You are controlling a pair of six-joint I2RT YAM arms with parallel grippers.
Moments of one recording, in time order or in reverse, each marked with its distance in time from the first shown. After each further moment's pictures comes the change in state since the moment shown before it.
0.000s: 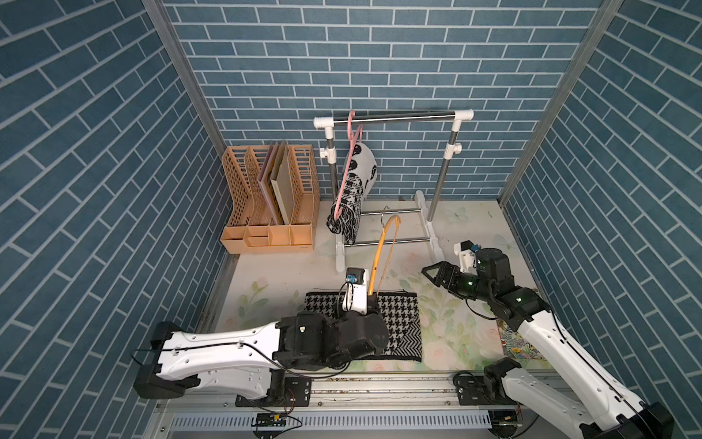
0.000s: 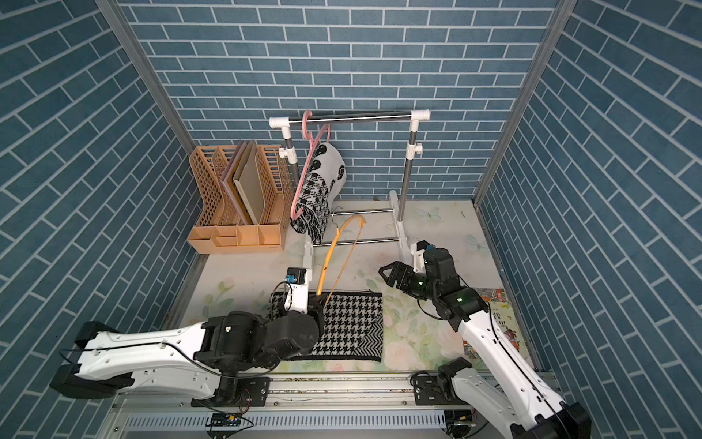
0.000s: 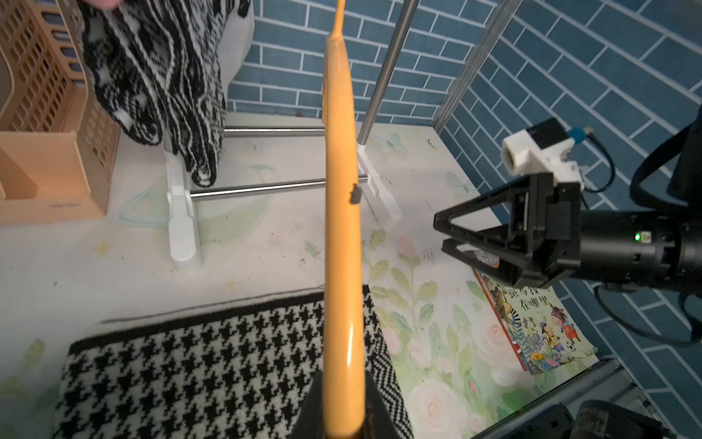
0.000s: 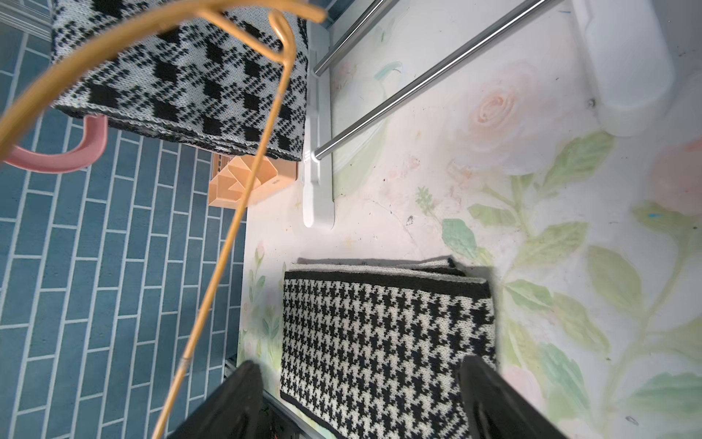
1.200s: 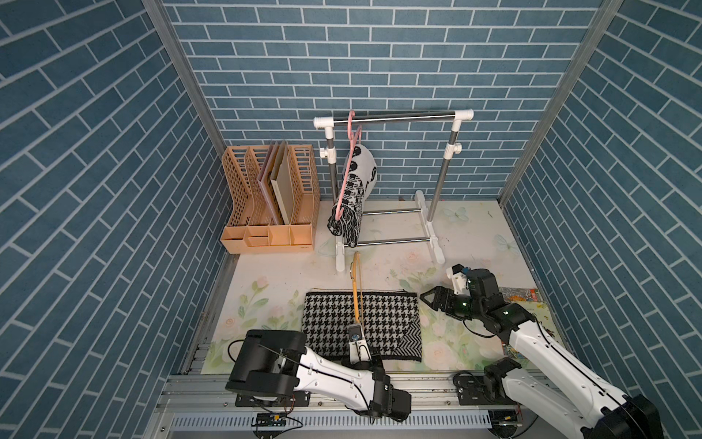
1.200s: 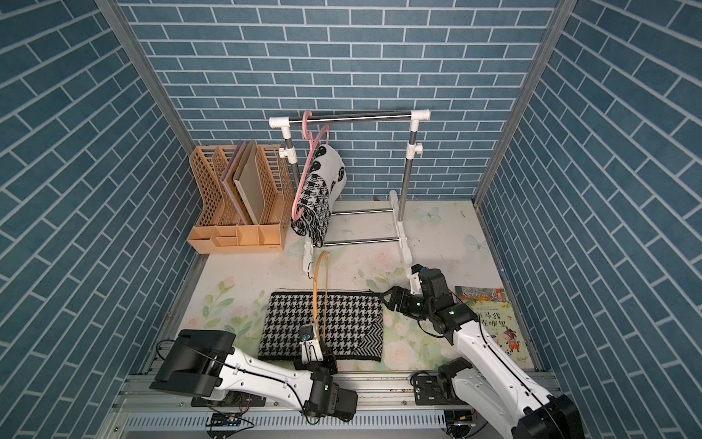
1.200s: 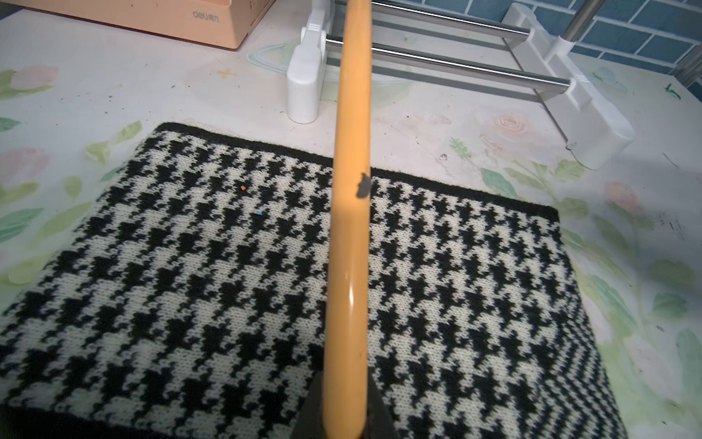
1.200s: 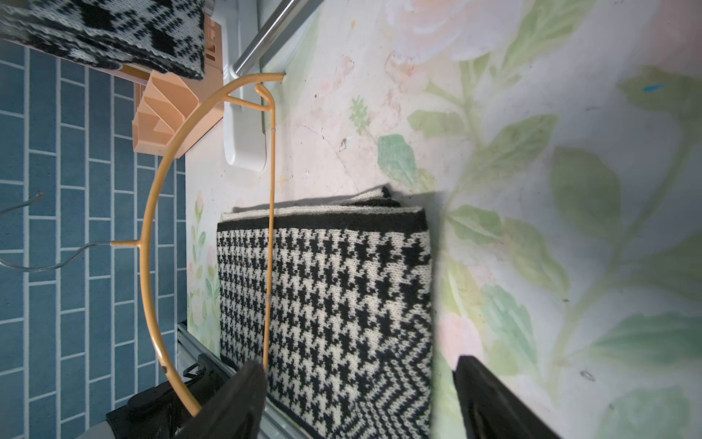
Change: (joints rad) left arm -0.196 0.600 -0.183 -0.243 -0.102 -1.050; right arm 0.000 -0.029 -0.270 0.076 -0.055 -0.057
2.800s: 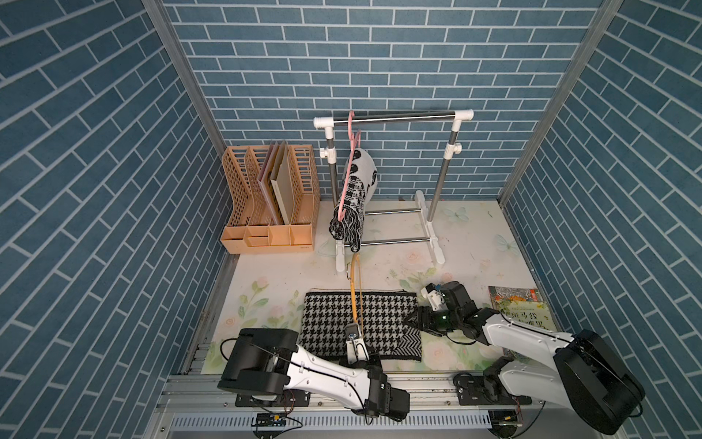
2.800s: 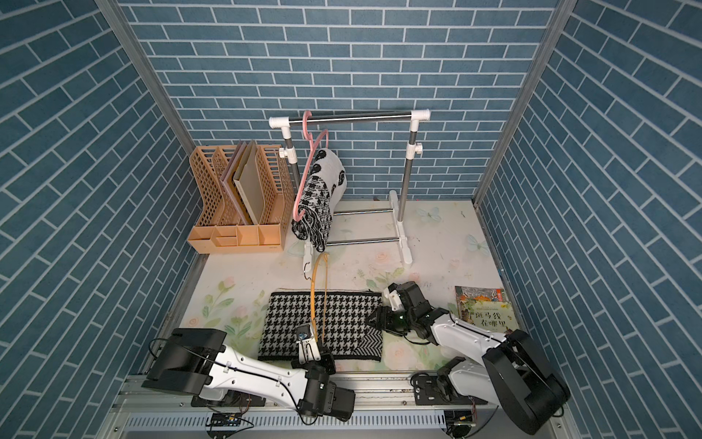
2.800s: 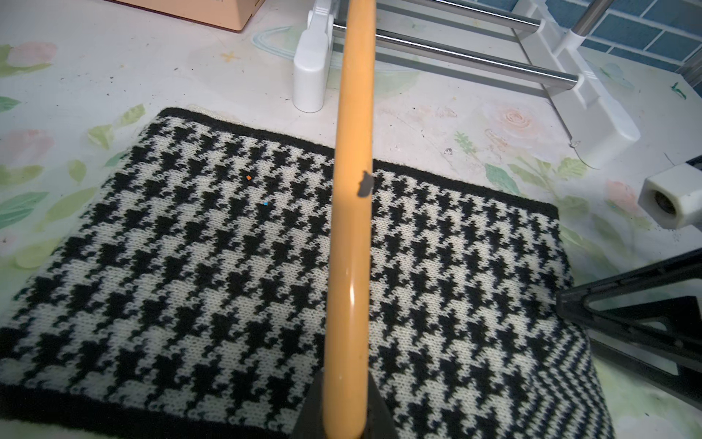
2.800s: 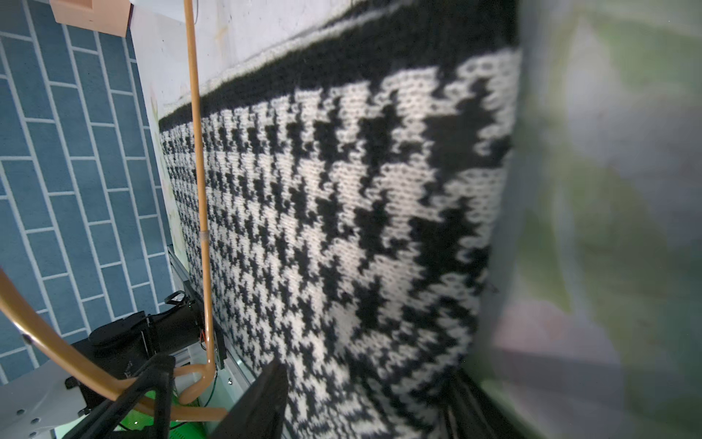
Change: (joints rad) left arm -0.001 -0.070 -0.027 -0.004 0.037 -0.004; right arm 0.180 0.336 -0.157 0.368 -0.117 0.072
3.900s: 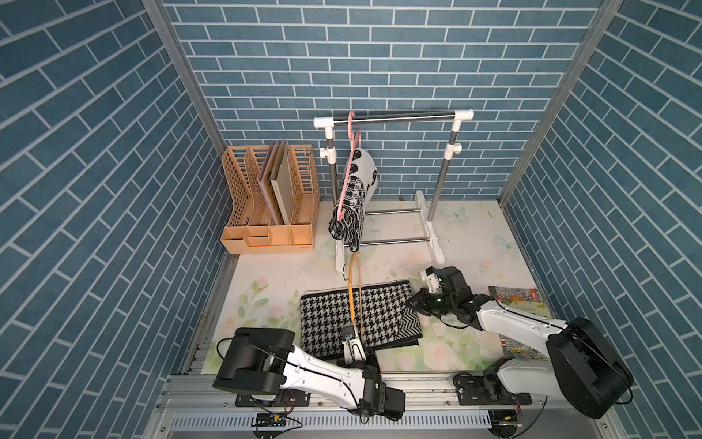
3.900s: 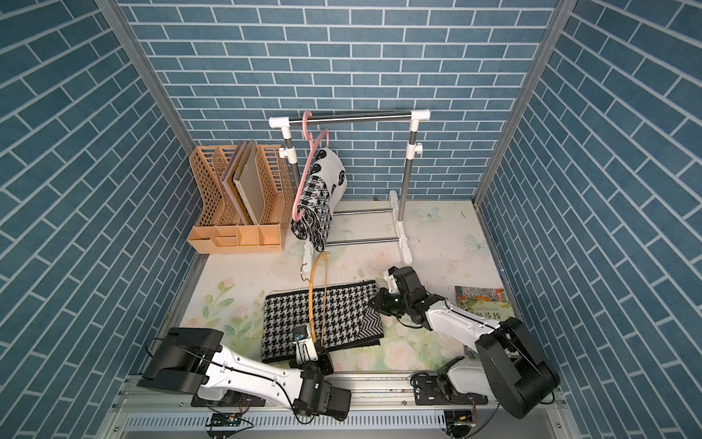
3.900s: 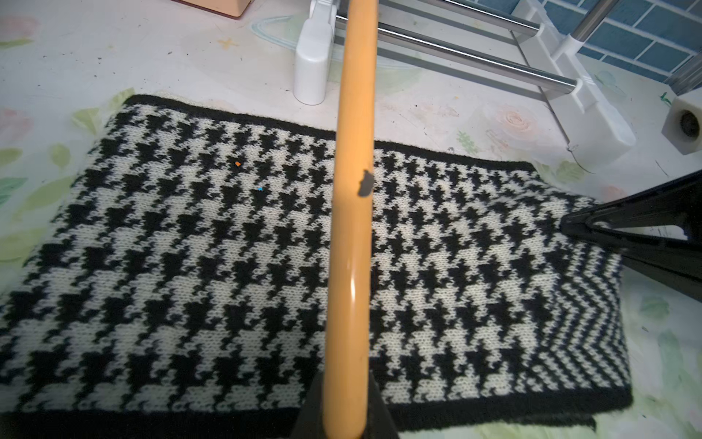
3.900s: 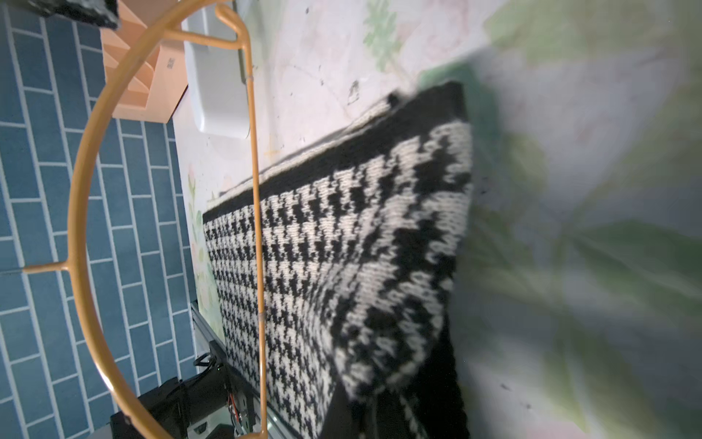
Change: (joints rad) left arm 0.000 -0.024 -0.057 0.073 -0.005 0.000; right arm -0.056 0.080 0.145 0.032 0.076 0.073
